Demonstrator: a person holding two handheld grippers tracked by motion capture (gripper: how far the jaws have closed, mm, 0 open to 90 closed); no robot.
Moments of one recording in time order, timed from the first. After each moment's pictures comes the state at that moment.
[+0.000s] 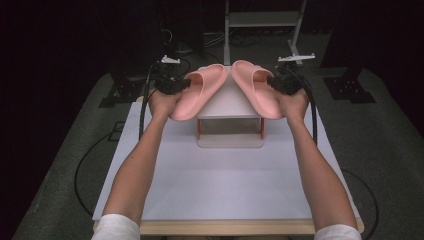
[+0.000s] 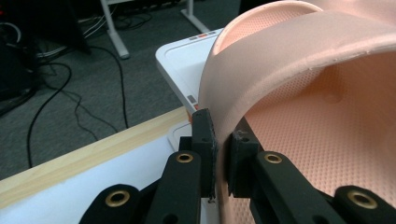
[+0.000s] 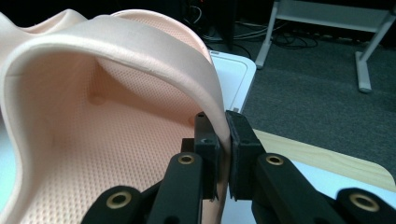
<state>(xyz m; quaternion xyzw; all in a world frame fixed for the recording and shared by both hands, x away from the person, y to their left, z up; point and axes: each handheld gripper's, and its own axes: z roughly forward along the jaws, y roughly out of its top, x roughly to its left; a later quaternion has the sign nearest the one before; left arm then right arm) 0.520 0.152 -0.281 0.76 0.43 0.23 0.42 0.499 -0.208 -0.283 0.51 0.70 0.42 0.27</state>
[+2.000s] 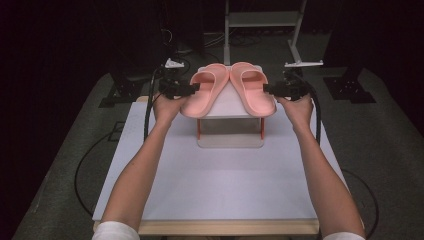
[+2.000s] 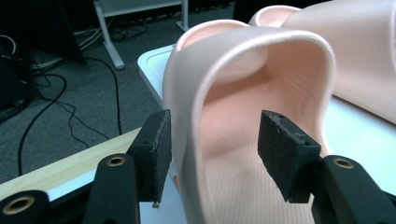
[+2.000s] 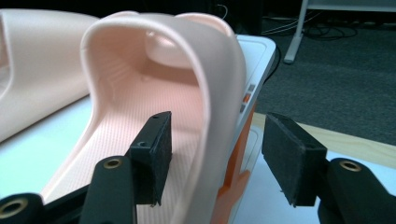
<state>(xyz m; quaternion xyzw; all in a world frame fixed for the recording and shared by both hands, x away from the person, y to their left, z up) 0.500 0.147 -0.288 0.76 0.41 0.23 0.45 0.487 -0.229 -0.298 0.50 0.70 0.46 0.20</state>
